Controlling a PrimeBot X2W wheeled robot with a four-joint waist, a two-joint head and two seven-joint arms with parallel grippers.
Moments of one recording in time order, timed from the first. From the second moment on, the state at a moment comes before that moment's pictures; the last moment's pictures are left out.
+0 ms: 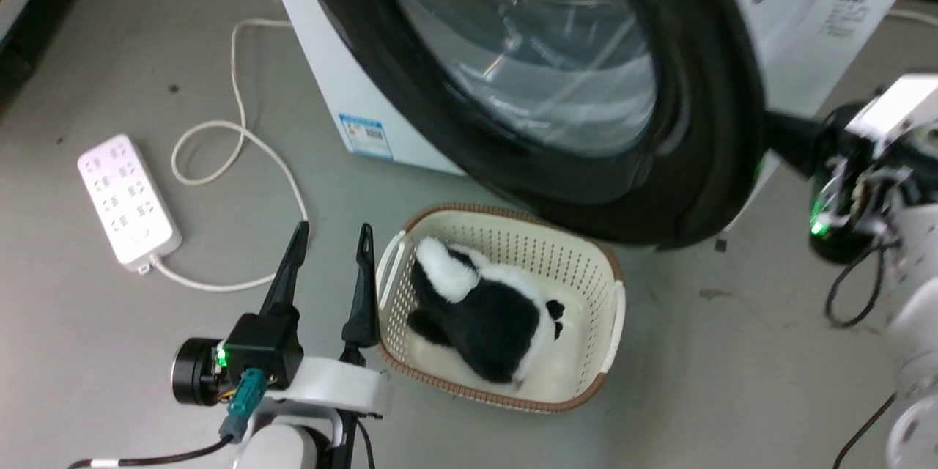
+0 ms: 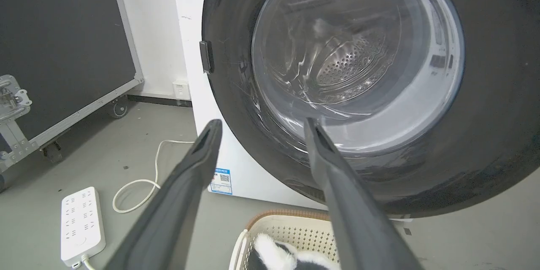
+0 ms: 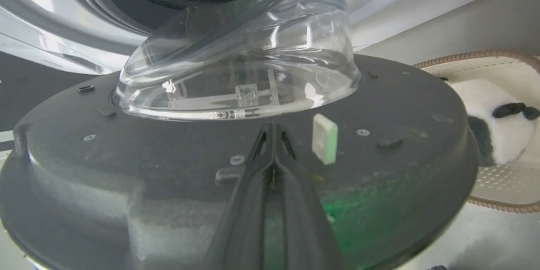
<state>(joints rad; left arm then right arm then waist) -0.17 0.05 -0.17 0.07 -0.13 0.09 -0.26 -1.07 -0.14 -0.64 1.10 0.86 0.13 0.92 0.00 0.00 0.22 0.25</state>
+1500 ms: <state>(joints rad) -0.06 0.05 -0.14 0.13 -0.14 0.05 -0.26 -0.58 -0.18 0.17 0.60 1.51 0.13 0.48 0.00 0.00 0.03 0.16</state>
